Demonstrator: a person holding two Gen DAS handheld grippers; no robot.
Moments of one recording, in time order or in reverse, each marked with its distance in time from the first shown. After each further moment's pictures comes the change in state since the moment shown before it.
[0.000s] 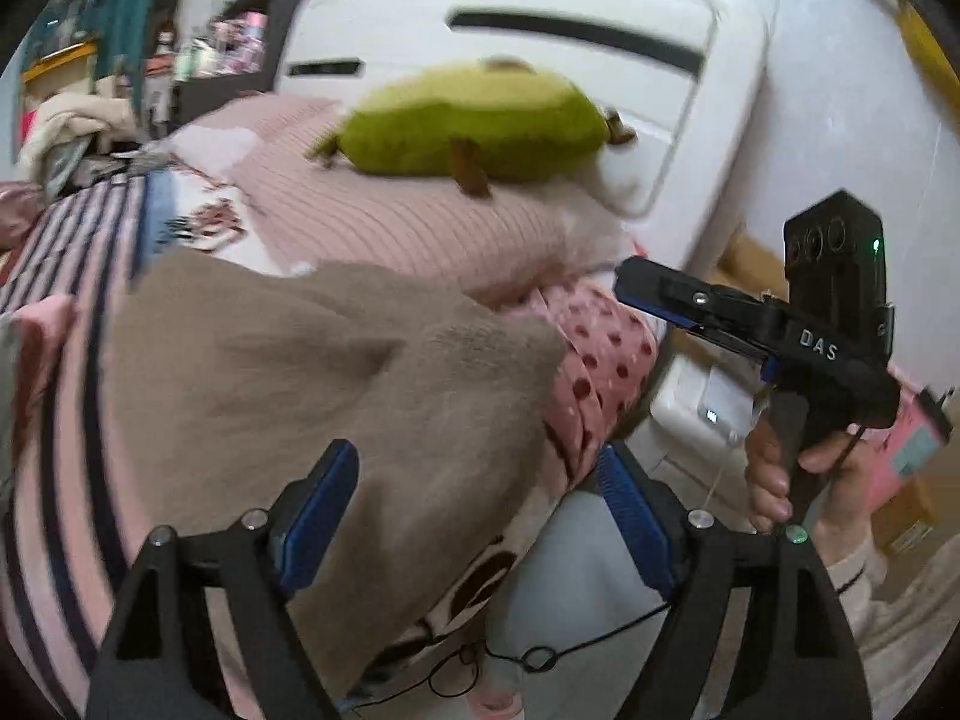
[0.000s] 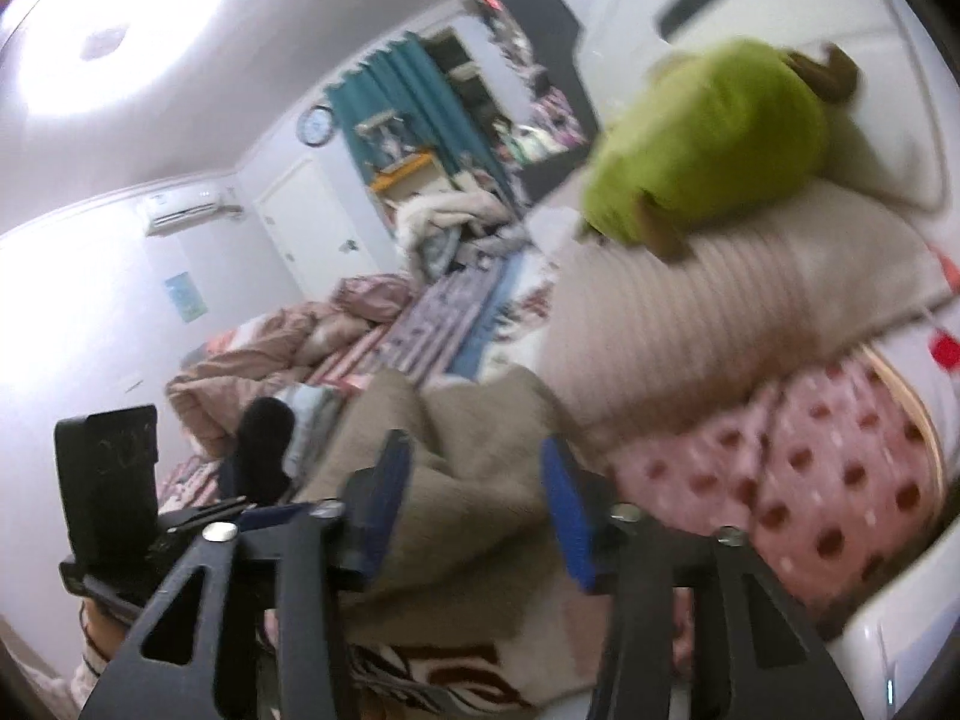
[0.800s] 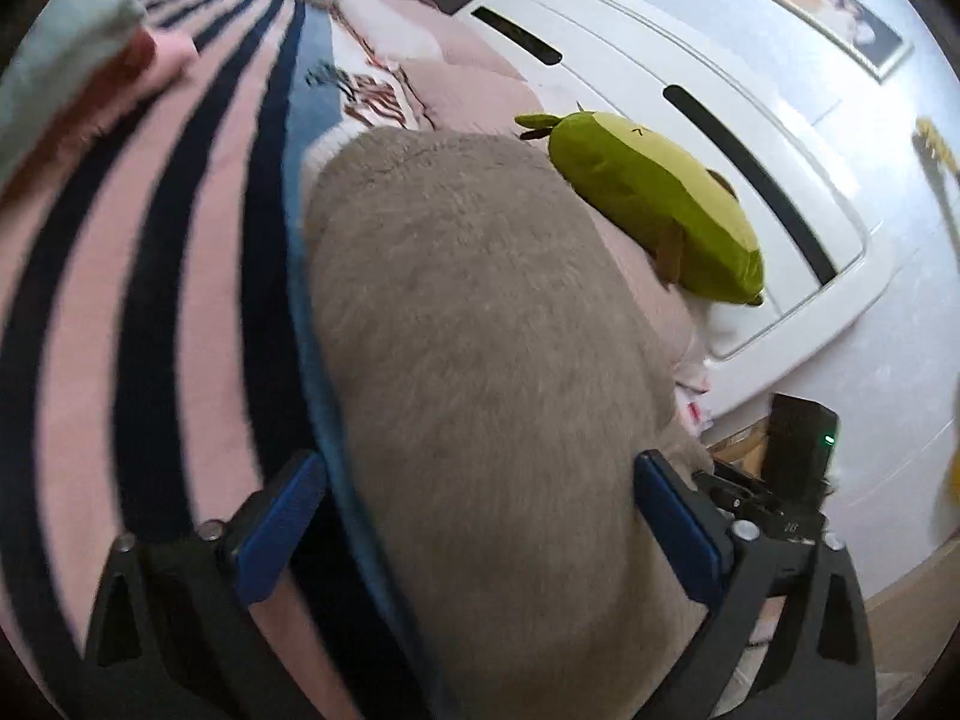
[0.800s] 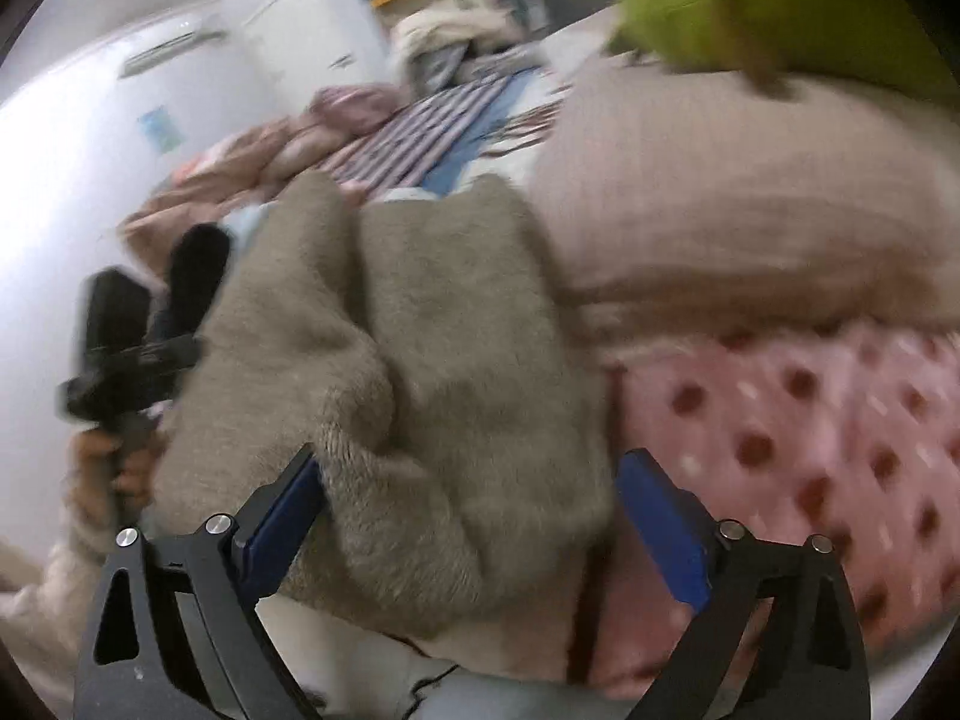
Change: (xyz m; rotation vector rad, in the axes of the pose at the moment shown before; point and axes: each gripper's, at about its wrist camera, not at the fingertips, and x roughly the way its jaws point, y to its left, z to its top) left arm 0.052 0.191 -0.030 -0.560 0.015 -0.199; right arm 0.127 -0.036 -0.010 -0.074 0.522 0.012
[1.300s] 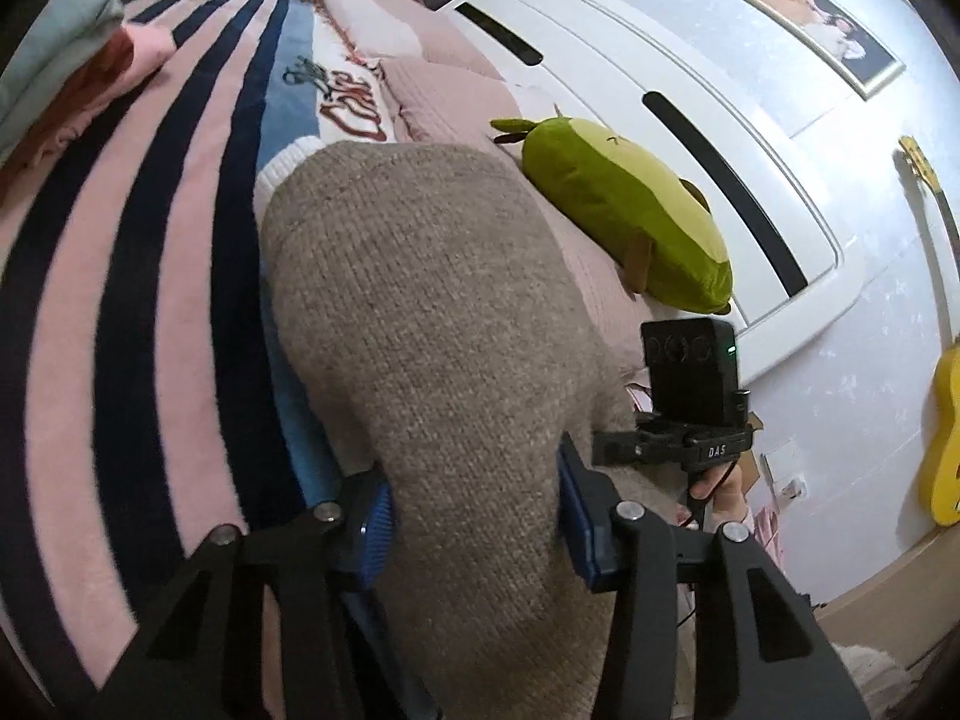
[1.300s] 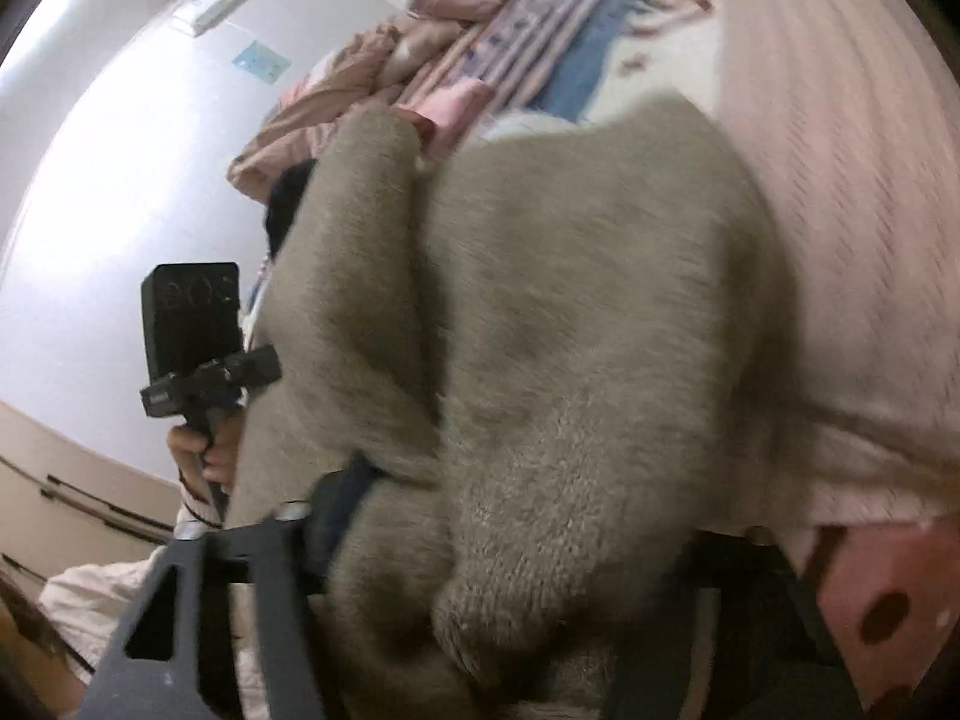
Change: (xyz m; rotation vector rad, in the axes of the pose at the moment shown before) left arm -0.015 -0.009 0.006 0.009 0.011 -0.045; right arm 0.093 -0.001 0.069 -0.011 0.285 0.390
